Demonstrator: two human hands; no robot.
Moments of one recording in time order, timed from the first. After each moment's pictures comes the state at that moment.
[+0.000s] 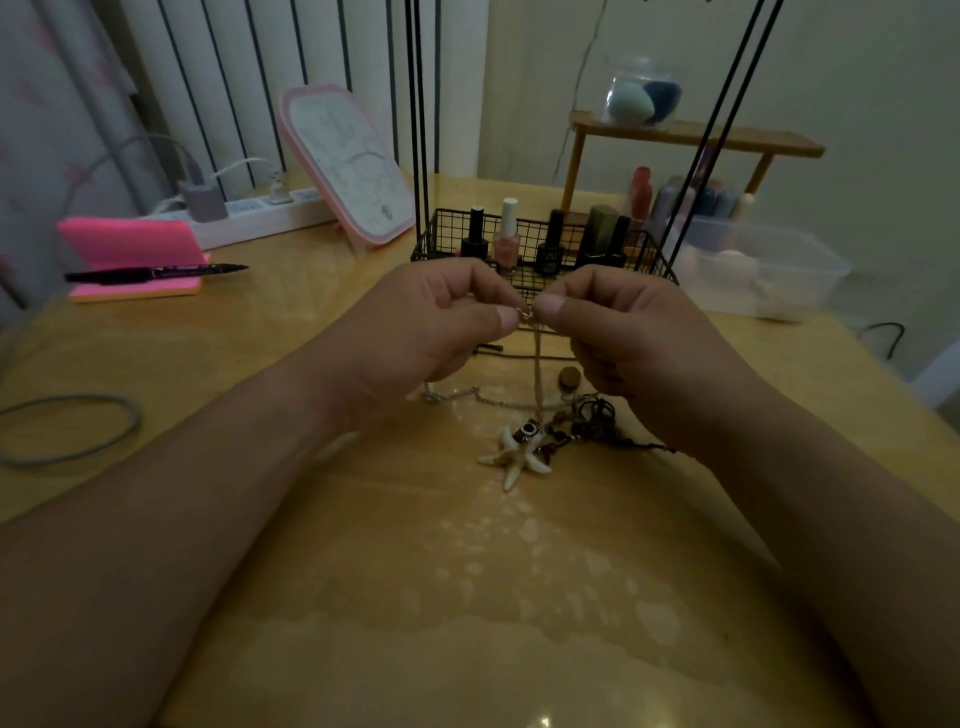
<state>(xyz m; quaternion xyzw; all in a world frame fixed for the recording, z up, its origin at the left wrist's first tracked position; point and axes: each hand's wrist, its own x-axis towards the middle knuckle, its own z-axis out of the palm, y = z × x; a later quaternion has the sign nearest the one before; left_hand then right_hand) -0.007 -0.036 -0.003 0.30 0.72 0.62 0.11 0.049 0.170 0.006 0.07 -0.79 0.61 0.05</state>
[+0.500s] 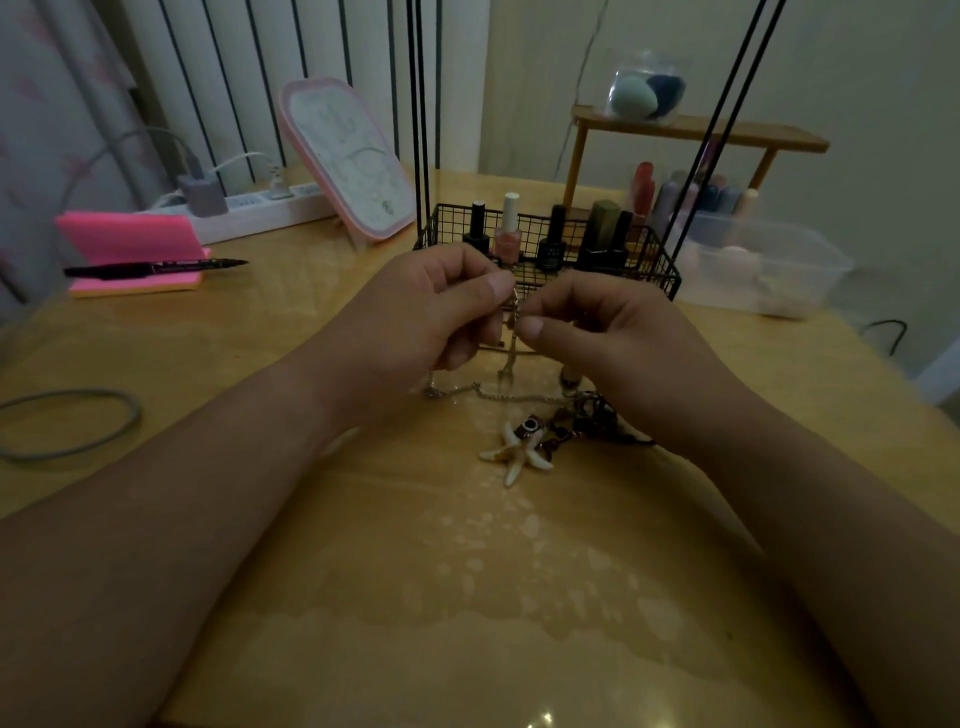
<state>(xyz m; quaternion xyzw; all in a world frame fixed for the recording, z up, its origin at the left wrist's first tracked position) -0.006 -0.033 -0.001 0.27 0.73 0.62 0.08 0.050 0.165 -0.001 0.11 -0.87 0.48 0.10</state>
